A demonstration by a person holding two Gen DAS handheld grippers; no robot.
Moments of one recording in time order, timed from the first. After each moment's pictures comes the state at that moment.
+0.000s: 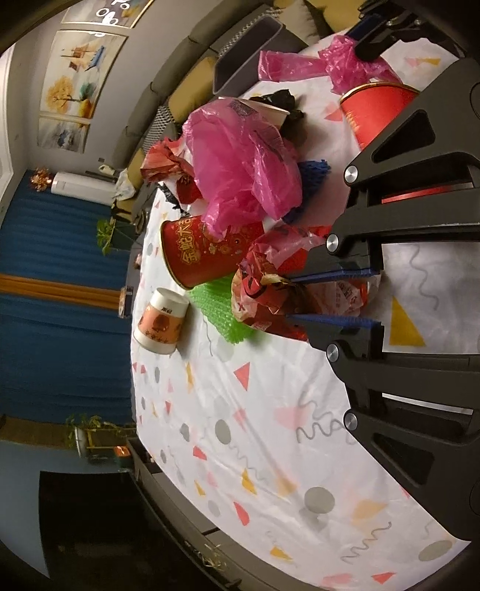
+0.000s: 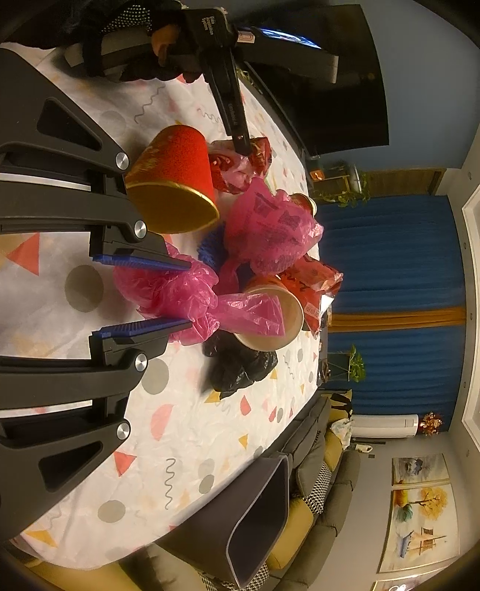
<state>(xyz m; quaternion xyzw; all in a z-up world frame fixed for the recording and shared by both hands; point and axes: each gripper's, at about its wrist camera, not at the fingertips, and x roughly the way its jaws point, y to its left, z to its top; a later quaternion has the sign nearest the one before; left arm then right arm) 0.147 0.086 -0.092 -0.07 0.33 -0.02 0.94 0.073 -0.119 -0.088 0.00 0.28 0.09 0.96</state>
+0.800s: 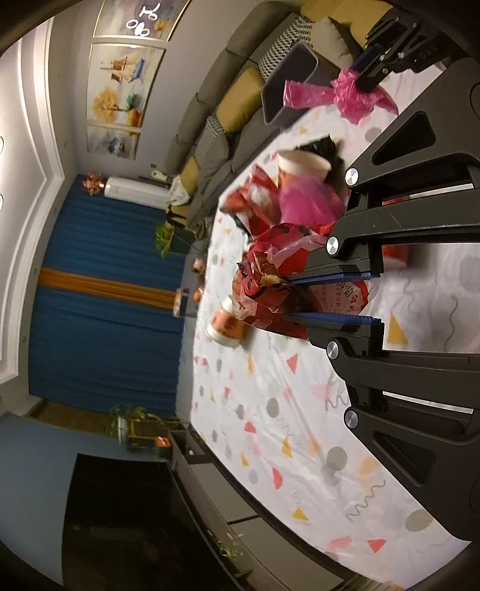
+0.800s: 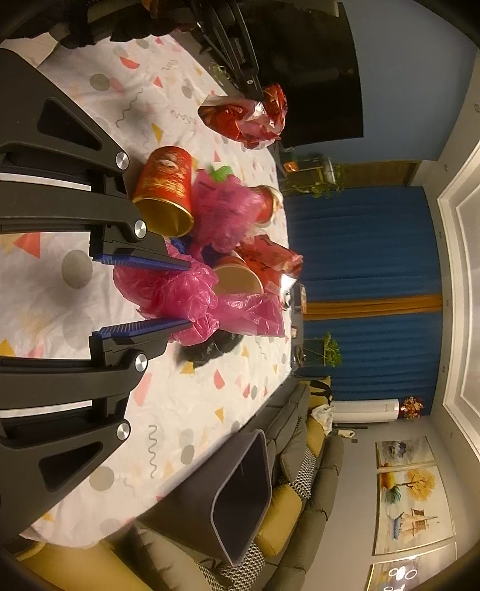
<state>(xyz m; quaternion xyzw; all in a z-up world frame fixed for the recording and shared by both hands) 0.074 0.081 -0.022 -0.09 0.22 -0.02 0.97 0.050 -0.139 -0.061 0.02 0.23 0.07 0.97</state>
